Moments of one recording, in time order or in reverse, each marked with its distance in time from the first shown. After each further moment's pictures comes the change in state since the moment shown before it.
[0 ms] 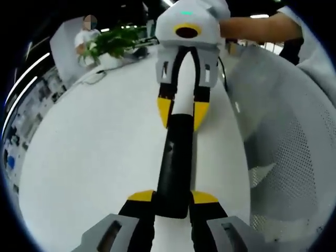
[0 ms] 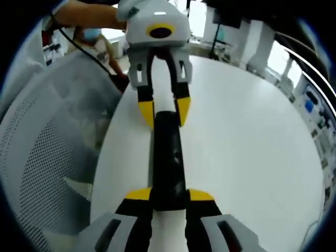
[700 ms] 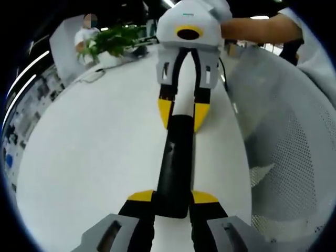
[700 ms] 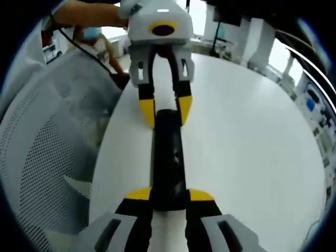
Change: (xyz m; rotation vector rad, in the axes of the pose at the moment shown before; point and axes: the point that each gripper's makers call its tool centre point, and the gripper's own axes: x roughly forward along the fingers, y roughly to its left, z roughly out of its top) left arm 0.002 0.001 -0.002 -0.016 -0.007 -0.029; right arm 0.004 0.000 -0.003 0.006 0.011 0.017
